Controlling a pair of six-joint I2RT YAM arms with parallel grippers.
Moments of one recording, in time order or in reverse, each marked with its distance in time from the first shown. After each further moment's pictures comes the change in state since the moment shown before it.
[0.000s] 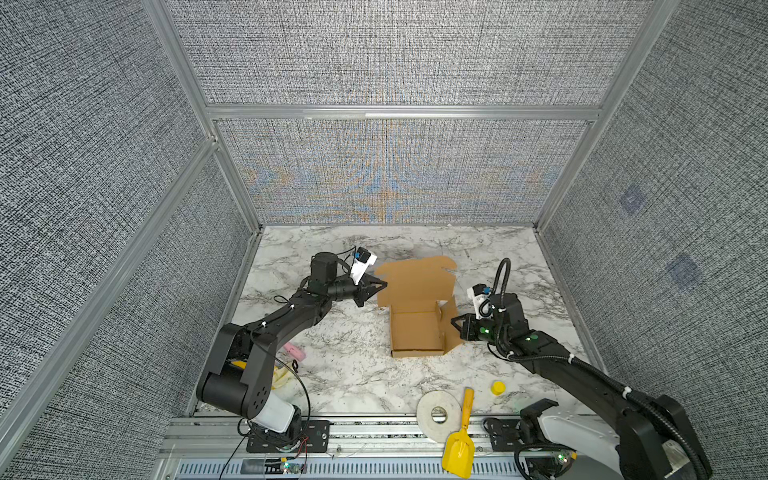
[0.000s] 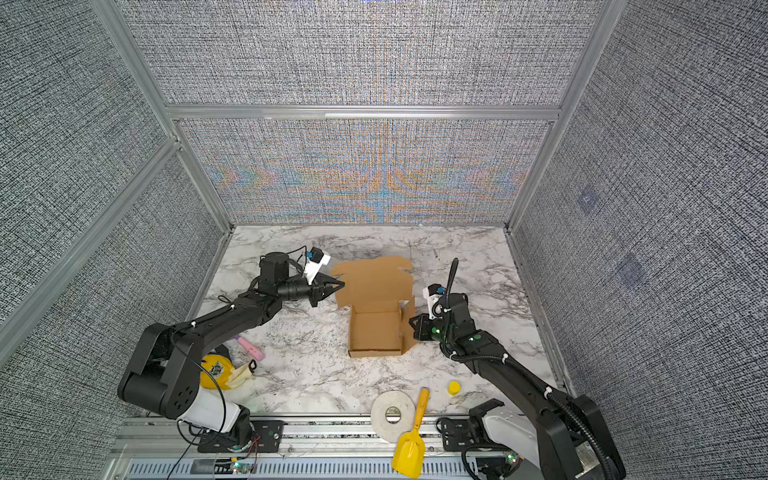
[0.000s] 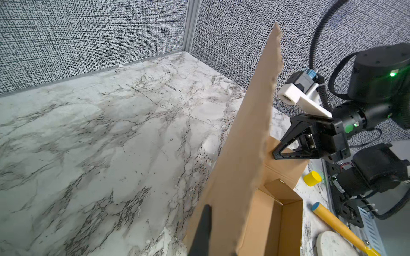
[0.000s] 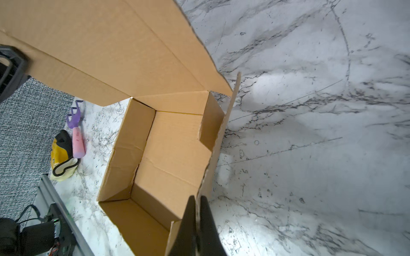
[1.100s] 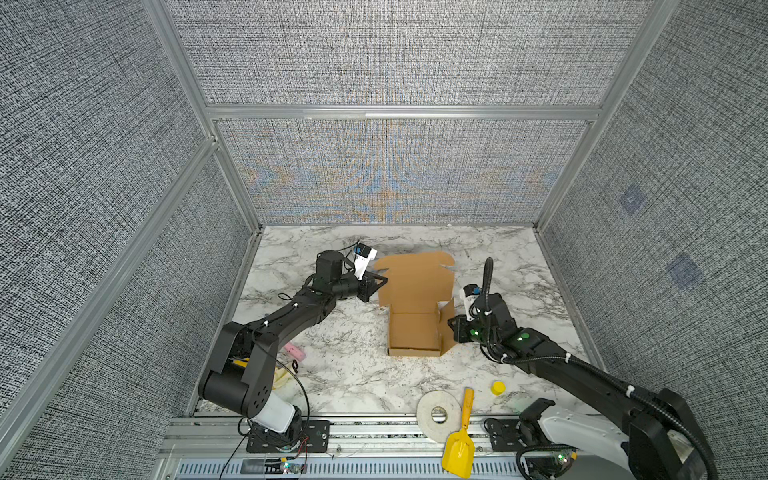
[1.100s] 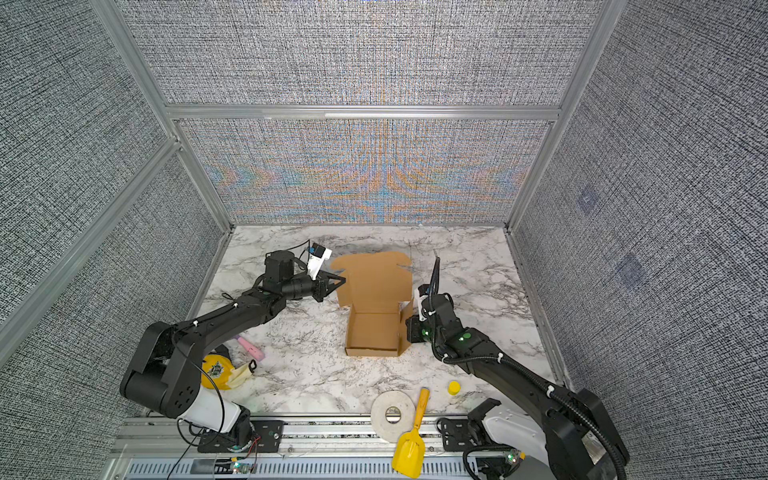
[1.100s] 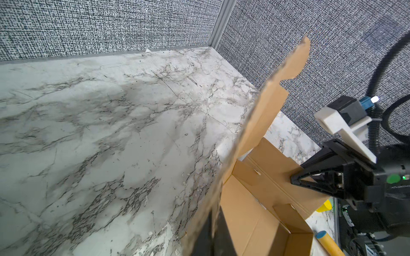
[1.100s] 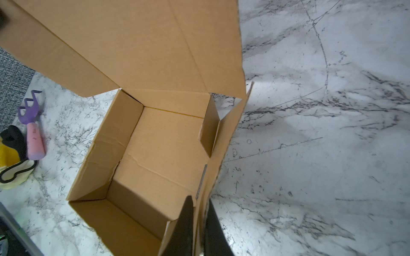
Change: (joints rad) left arm -0.038 0.010 0.045 -0.053 -0.163 -0.152; right arm 0.156 0.028 0.076 -0.103 0.241 -0.012
